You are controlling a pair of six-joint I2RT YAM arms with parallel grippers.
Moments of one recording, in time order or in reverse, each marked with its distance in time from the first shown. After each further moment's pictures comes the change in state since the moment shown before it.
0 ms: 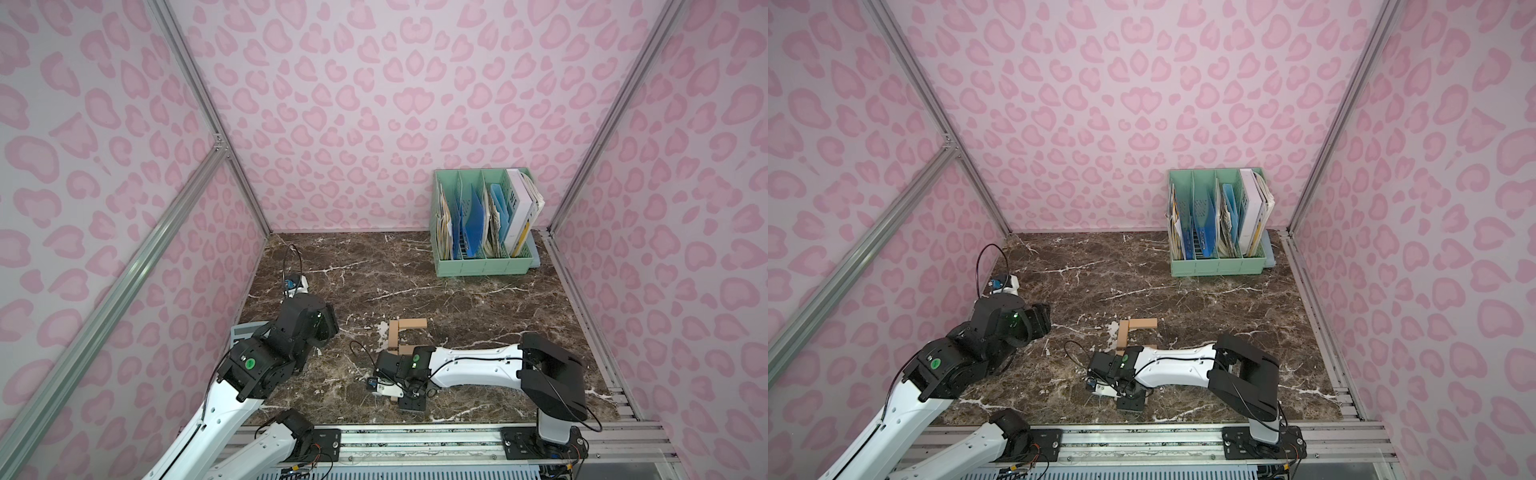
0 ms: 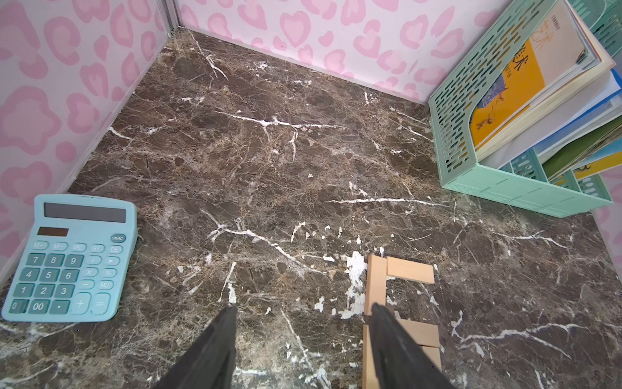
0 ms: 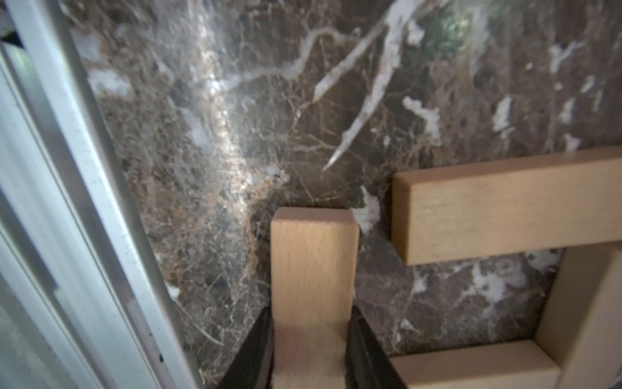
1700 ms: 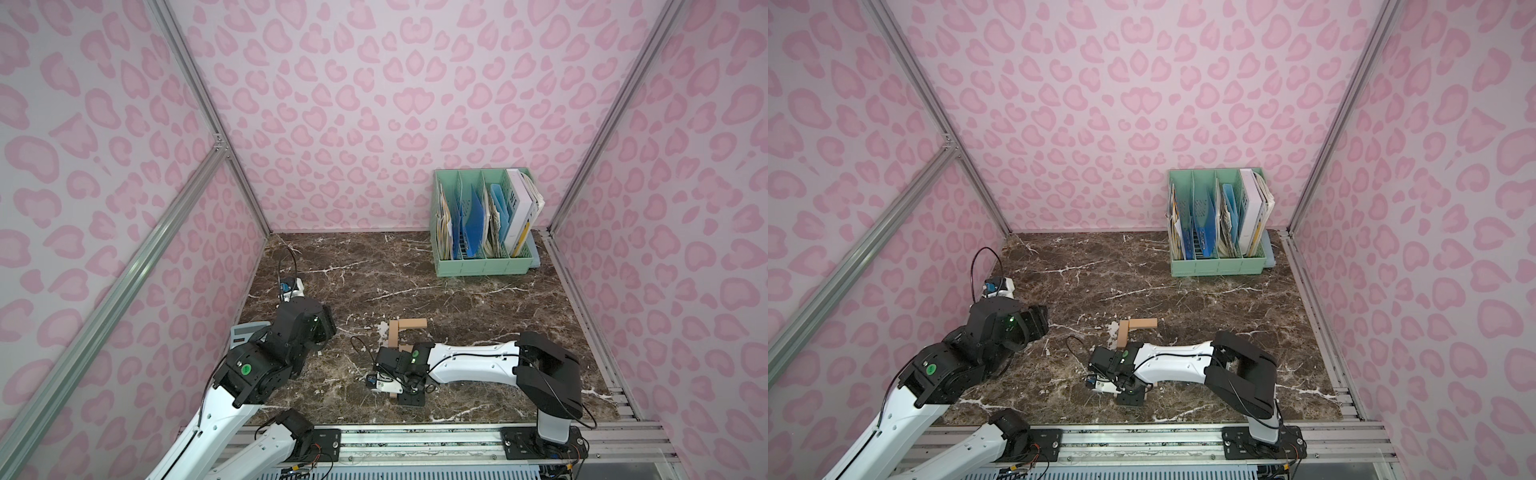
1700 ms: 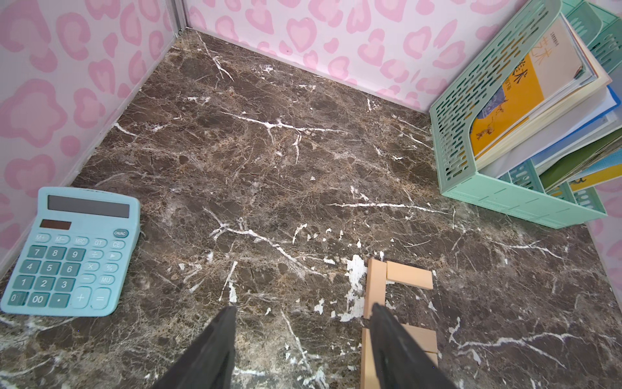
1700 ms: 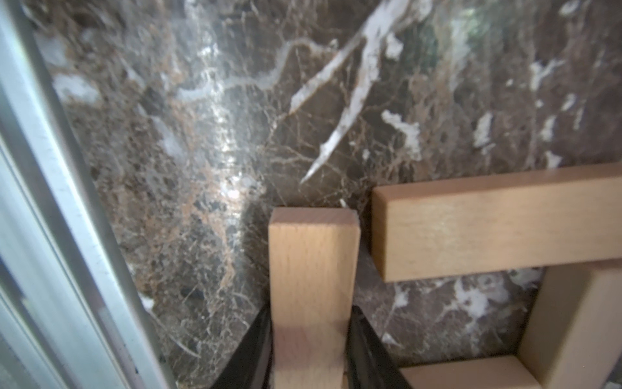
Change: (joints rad) left arm 0.003 -0.030 -0.019 0.000 -0.014 -0.025; right arm -0.014 0.021 0.013 0.013 0.000 -0.040
